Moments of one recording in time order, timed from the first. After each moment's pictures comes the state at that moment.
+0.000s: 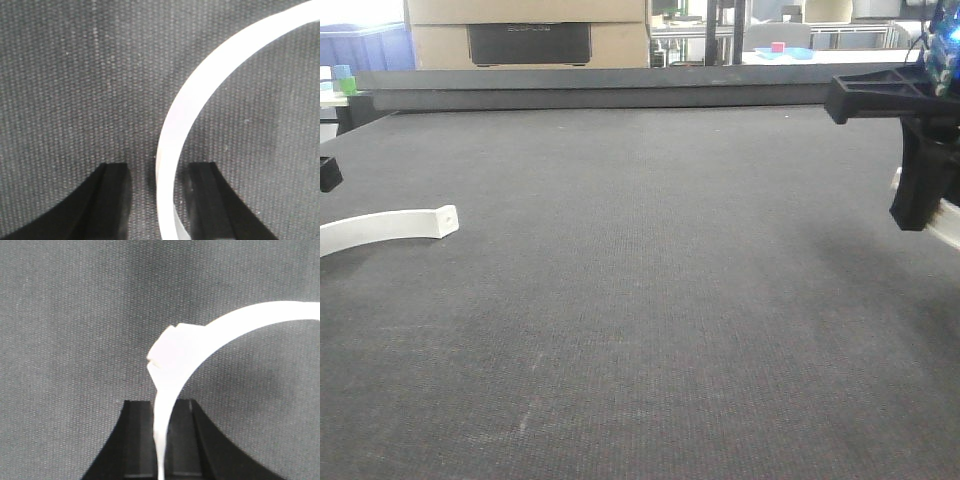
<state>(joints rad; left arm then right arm) 0.01 1.75 -1.15 -0.01 0.89 0.03 0.27 1.45 -1.02 -0.01 0.92 0.33</state>
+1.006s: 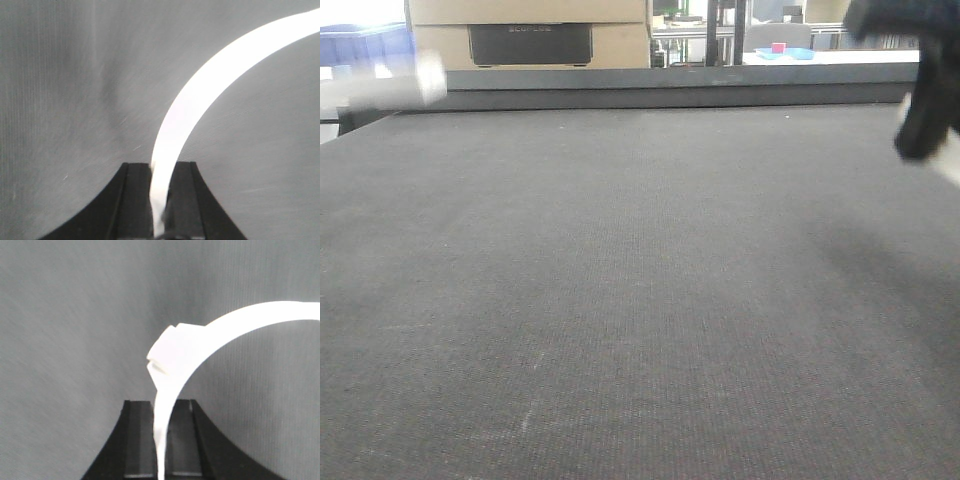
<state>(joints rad) -0.01 1.39 -1.20 -0.10 1.03 0.03 0.27 1.29 -1.02 -0.01 0.85 0.33</state>
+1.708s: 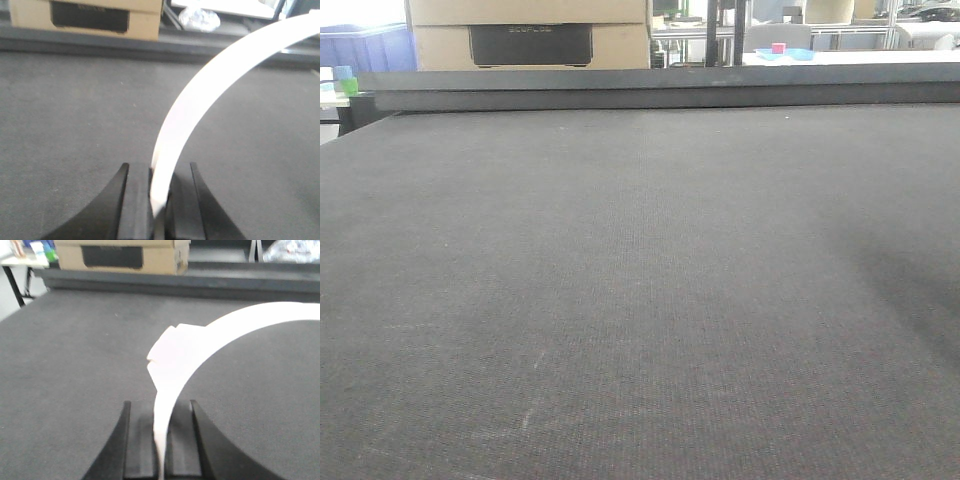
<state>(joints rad) -0.20 0.71 -0.76 -0.17 0.33 0.03 0.27 0.70 -0.73 -0.22 0.35 0.33</state>
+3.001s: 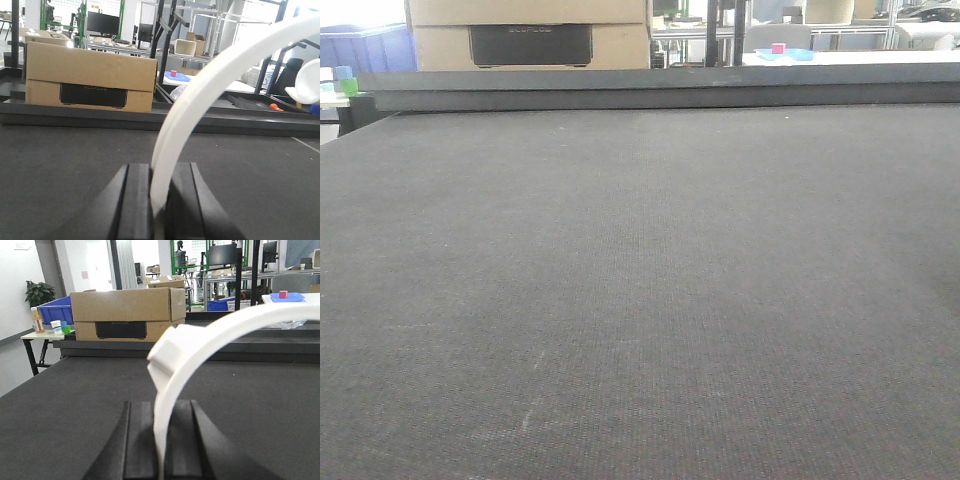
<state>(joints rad) -0.20 0.45 -0.68 -0.17 0.26 0.03 0.27 0.37 -0.69 -0.22 0.40 0.32</state>
